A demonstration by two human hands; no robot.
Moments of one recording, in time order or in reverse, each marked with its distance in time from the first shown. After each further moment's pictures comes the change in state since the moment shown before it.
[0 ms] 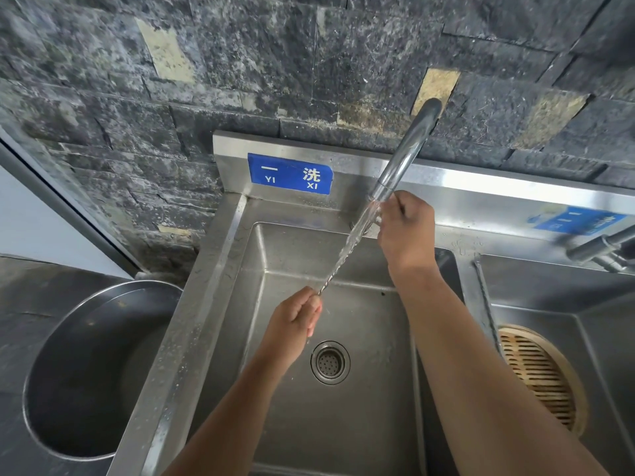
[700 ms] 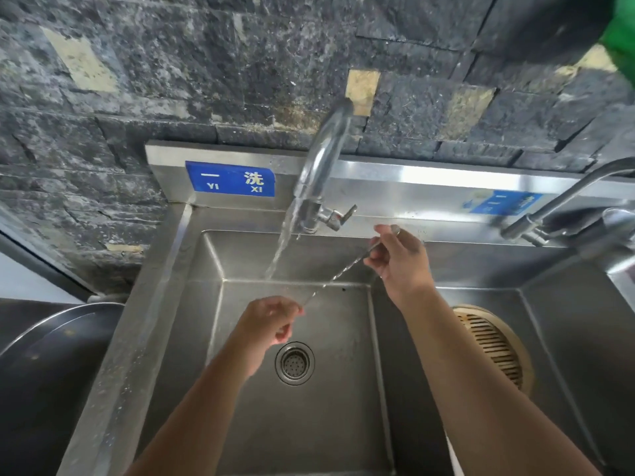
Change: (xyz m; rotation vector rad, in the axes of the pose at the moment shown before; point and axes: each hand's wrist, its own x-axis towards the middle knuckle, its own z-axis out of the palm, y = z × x) left_hand 0.011 0.016 0.035 -0.310 -0.162 -0.438; right_hand -0.011 0.056 -0.101 0.497 0.048 0.373
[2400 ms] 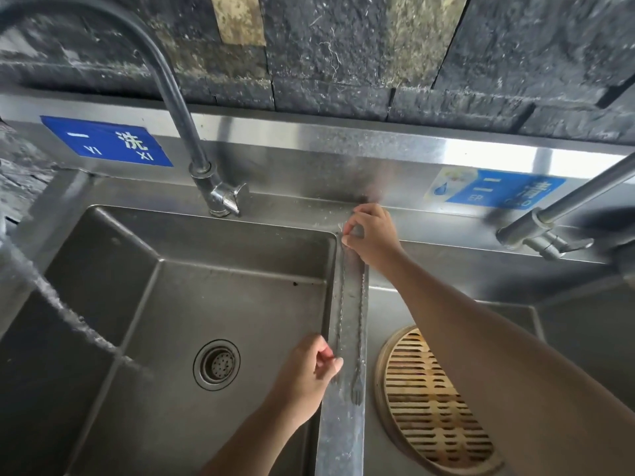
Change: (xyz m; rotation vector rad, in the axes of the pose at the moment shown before) left_hand 0.099 -0.093 0.278 0.597 0.180 0.080; right_hand 0.259 0.064 -0.166 -1.140 -0.417 -0.351
